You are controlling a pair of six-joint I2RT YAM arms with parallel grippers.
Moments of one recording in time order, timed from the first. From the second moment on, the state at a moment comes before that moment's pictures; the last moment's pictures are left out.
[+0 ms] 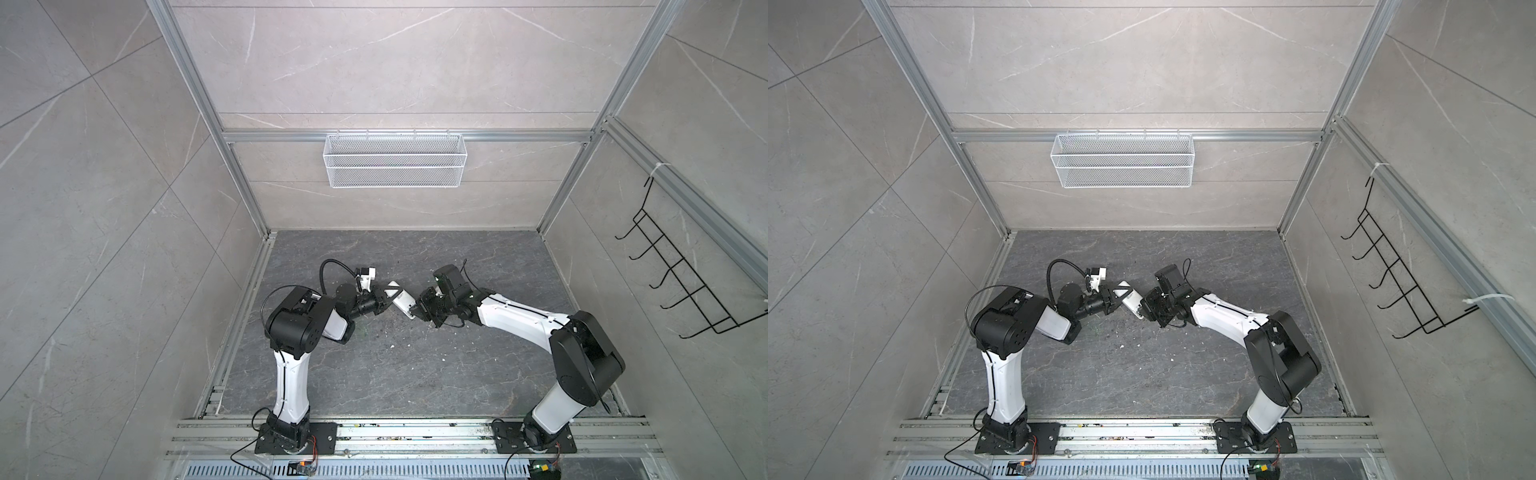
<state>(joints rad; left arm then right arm) -0.41 2.05 0.73 1.26 0.75 -1.29 0.60 1.69 1.06 -0.23 -0.37 1.45</state>
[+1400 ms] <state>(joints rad) -0.39 2.08 0.75 1.24 0.80 -1.40 0.58 1.69 1.09 -0.24 -0.40 1.43</state>
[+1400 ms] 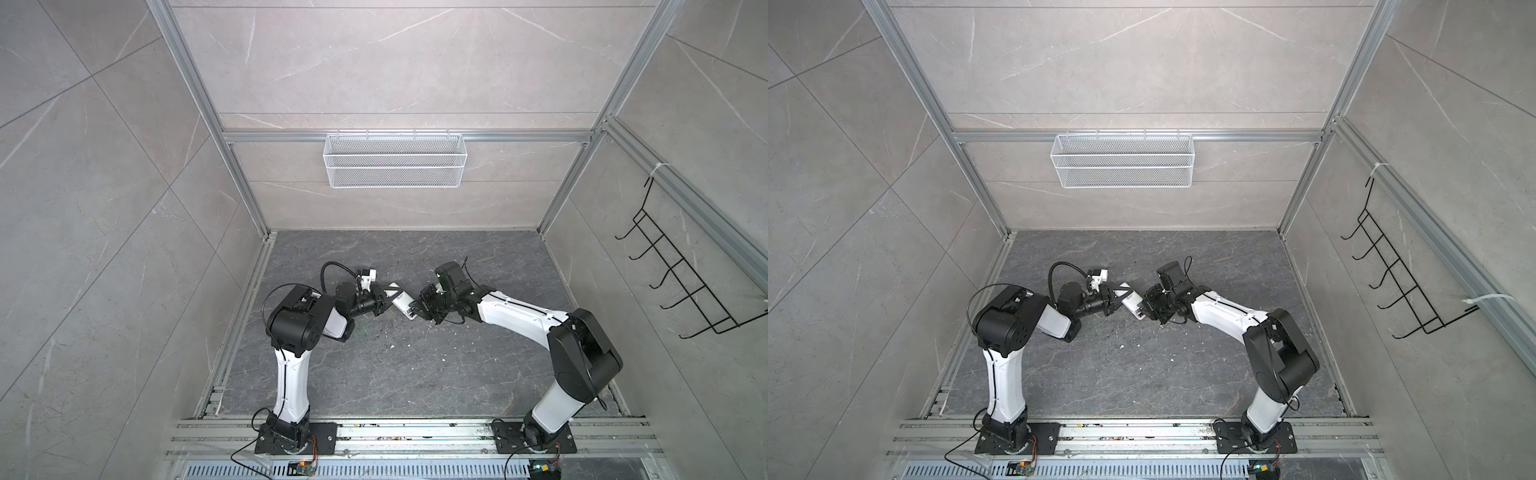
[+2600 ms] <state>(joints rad) -0.37 2.06 0.76 1.12 0.79 -1.31 0.56 1.68 1.14 -0.56 -0.20 1.09</state>
